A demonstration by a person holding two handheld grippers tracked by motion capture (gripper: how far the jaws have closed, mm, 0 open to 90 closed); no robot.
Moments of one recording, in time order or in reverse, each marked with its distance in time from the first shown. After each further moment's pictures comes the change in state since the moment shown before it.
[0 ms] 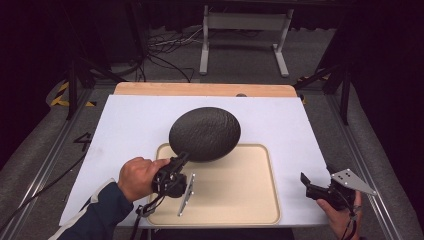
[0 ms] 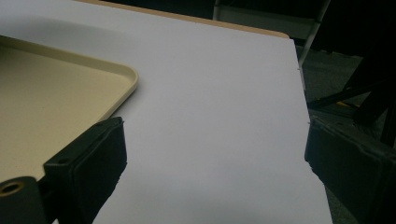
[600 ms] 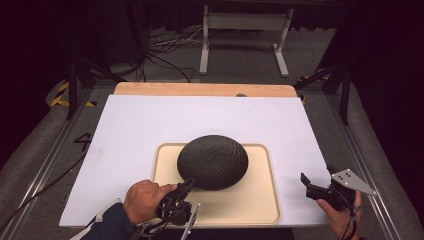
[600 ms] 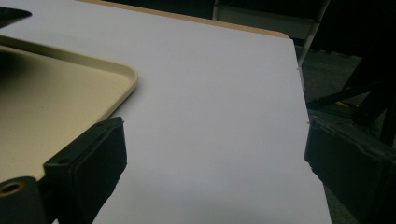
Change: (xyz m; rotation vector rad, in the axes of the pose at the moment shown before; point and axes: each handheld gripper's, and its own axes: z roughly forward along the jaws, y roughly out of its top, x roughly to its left) left arm -0.052 0.018 -0.017 -0.069 -0.100 0.043; right arm 0.000 0.000 0.000 0.000 -0.003 0.000
